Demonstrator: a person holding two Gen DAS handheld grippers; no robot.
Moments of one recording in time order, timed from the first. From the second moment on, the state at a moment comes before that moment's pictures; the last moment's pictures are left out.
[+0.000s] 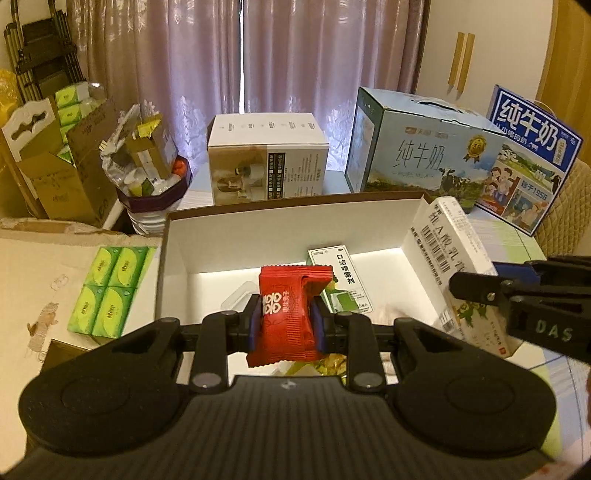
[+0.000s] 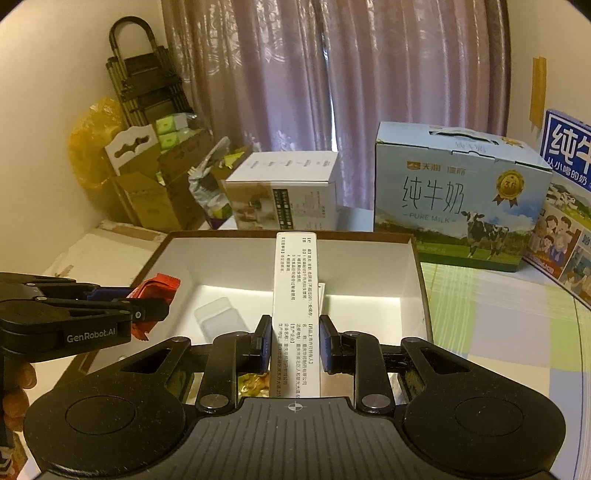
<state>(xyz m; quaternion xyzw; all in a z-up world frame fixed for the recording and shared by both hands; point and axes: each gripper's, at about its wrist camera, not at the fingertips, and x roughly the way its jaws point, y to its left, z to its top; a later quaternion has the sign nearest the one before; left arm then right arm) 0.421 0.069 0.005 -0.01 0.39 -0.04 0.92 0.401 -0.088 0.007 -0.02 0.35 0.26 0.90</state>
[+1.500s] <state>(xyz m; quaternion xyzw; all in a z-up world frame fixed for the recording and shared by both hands) 0.561 0.057 -0.073 -0.03 0.48 -0.02 0.88 0.512 -0.062 -0.061 -0.07 0.42 0.19 0.88</state>
